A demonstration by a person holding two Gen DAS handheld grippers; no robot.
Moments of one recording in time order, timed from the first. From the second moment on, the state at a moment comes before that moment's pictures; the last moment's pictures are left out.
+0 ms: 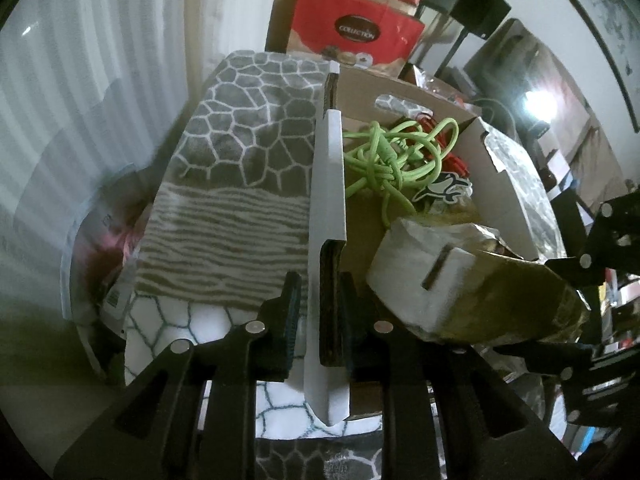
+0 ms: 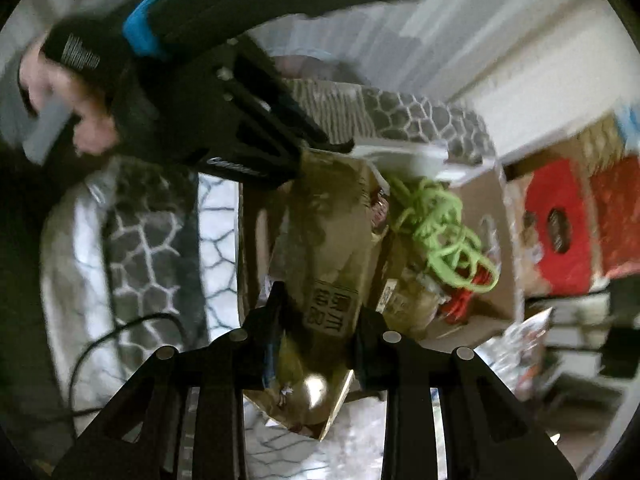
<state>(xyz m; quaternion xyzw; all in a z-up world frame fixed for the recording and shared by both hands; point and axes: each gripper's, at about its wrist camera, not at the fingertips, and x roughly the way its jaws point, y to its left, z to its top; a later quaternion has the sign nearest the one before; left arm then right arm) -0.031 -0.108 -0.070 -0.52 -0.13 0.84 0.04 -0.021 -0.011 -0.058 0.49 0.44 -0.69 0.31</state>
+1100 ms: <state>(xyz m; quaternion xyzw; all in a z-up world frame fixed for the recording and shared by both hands) -0.034 -0.094 -0.074 -0.53 -0.11 0.84 0.03 -0.058 0.074 -0.018 0.52 0.13 -0.79 0.31</state>
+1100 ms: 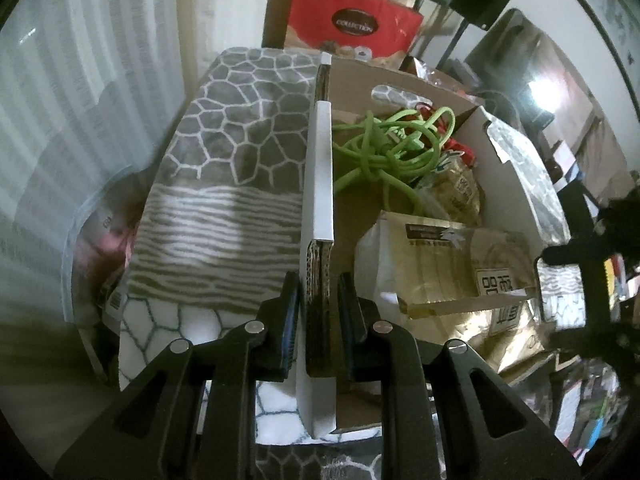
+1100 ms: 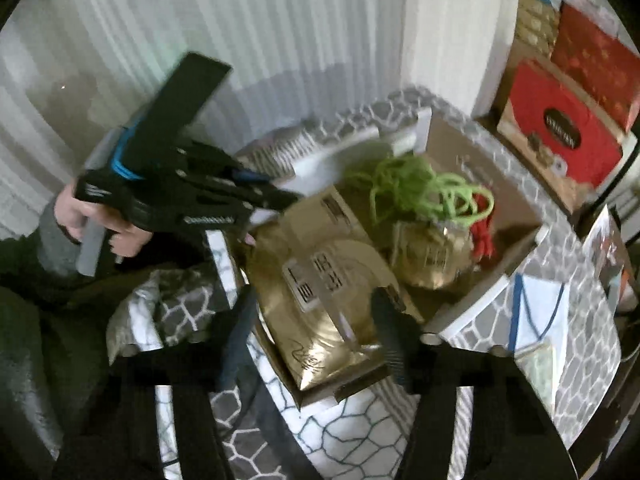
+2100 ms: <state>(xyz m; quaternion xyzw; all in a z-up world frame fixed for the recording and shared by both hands) -0.043 -0.093 -0.096 -0.54 -0.12 0.83 0.01 -0.050 0.309 -0.033 0.52 -0.04 -0.85 -0.03</state>
